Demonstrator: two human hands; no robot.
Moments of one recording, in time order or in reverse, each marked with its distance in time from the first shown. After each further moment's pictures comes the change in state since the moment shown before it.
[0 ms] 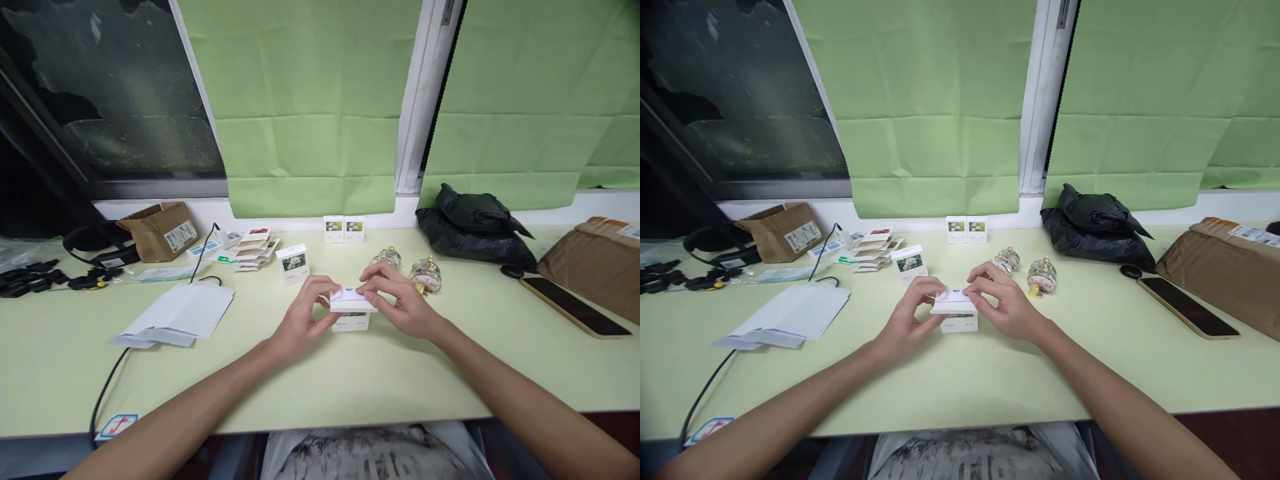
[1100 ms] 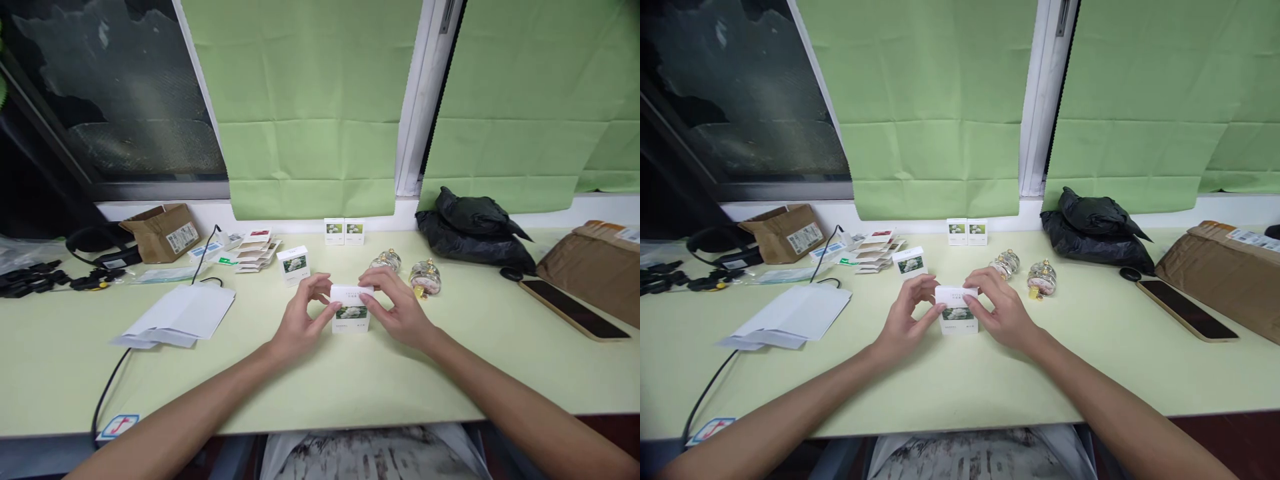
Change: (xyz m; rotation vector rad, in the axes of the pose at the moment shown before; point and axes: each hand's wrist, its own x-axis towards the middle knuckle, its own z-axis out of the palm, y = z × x) left_hand 0.003 0.011 0.006 -0.083 0.169 -0.100; right_hand -0.004 -0.003 0.019 -0.086 0.205 -0.069
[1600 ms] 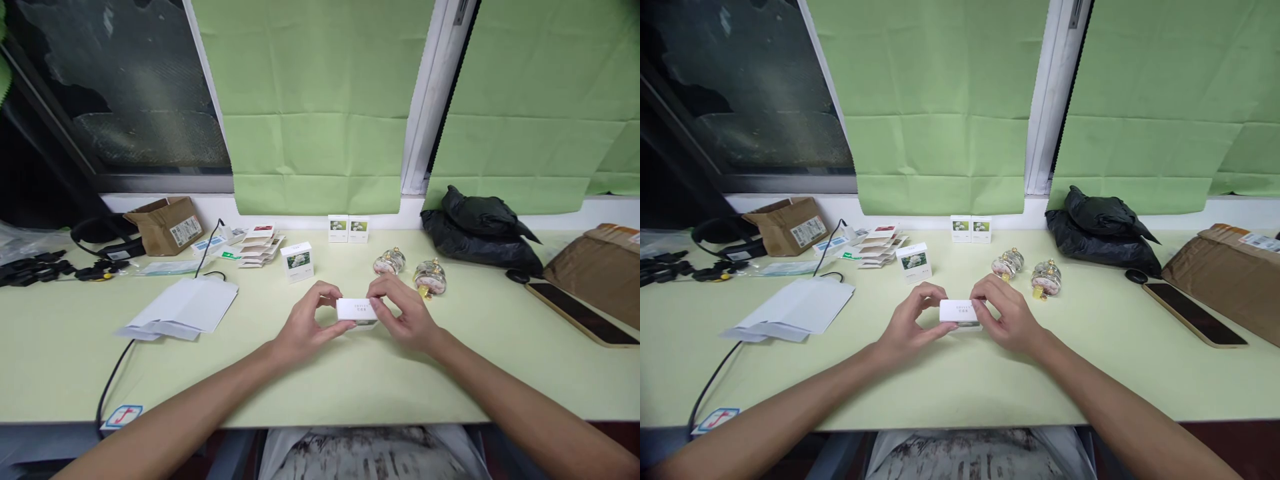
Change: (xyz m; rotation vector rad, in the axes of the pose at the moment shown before) left_hand -0.006 0.003 -0.001 0.023 -0.099 0.056; right_hand -0.004 -0.005 -0.003 0.035 -0.063 -0.091
